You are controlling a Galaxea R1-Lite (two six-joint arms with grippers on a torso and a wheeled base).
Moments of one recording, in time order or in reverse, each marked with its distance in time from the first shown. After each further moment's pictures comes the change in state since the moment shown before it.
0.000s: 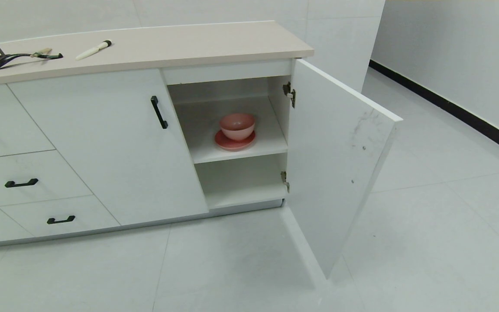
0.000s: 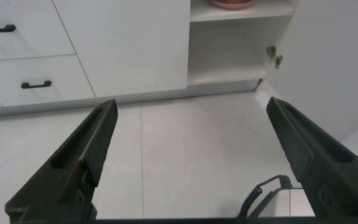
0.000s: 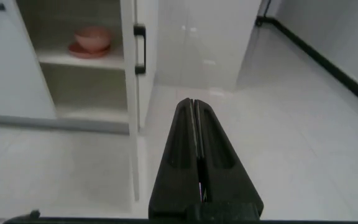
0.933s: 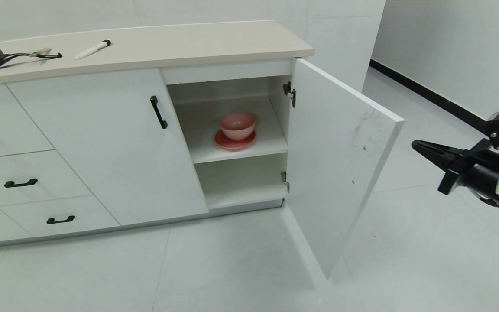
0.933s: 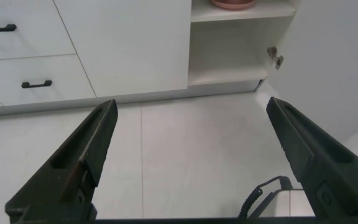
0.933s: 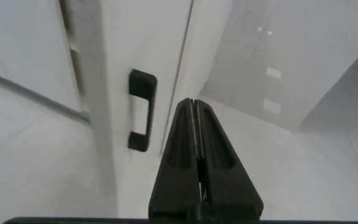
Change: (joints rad) left arm 0.000 0.000 0.000 -0.003 0.001 -0.002; right arm 0.048 1.263 -0.399 -0.786 0.304 -0.123
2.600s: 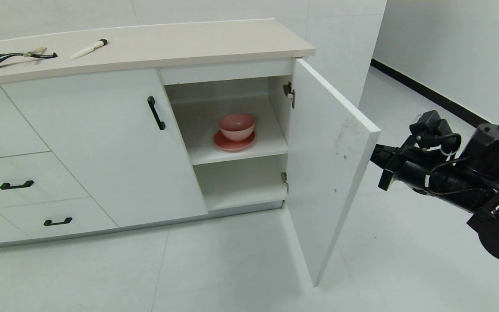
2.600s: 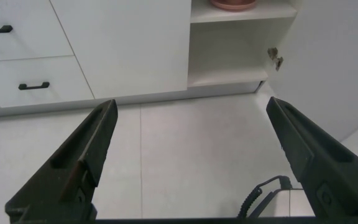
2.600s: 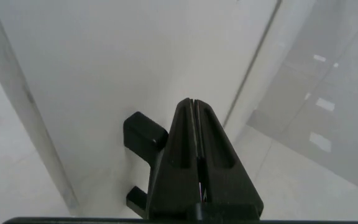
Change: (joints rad) left arm 0.000 0.000 0.000 0.001 0.000 -0.001; right arm 0.209 0.209 -0.171 -0.060 0.037 -0.005
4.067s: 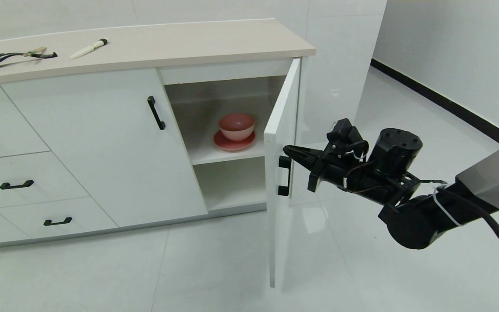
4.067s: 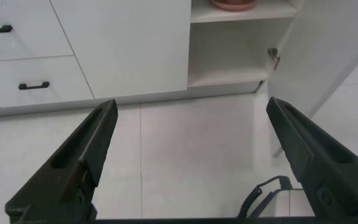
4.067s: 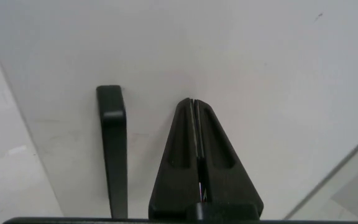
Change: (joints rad) left arm 0.000 0.001 0.000 0.000 0.000 0.000; right arm 0.256 0.277 -0.335 -0.016 -0.003 0.012
